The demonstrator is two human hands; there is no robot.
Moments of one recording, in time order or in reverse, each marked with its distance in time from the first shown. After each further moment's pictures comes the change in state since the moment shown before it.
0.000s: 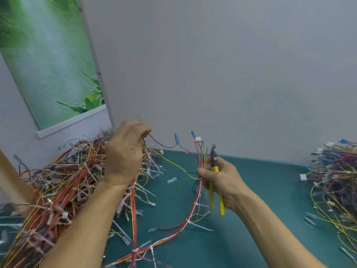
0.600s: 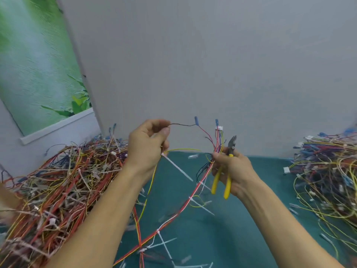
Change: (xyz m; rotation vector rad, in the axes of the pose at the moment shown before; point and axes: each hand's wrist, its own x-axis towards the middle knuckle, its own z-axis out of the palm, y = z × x) left_hand 0.021 0.068 0.044 -1.000 -0.083 -0.809; right_hand -0.008 -0.035 -0.033 0.252 0.211 0.053
